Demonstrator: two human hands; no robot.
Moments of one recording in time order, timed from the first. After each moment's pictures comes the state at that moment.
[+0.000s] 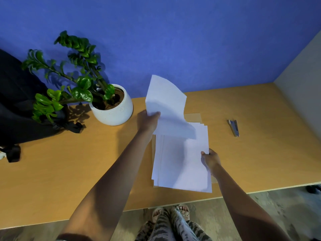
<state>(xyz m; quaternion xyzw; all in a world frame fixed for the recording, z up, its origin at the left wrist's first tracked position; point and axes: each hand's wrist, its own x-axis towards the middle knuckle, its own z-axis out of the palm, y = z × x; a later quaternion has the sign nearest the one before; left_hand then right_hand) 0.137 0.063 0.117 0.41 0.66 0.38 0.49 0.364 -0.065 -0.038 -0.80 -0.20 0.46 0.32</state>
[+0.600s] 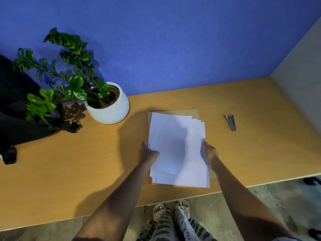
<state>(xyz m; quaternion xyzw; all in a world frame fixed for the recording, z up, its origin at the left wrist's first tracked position) 0.120 -0.016 0.022 0.43 0.73 0.16 0.50 0.363 -0.055 -0.032 -0.77 -0.08 0.50 0.39</state>
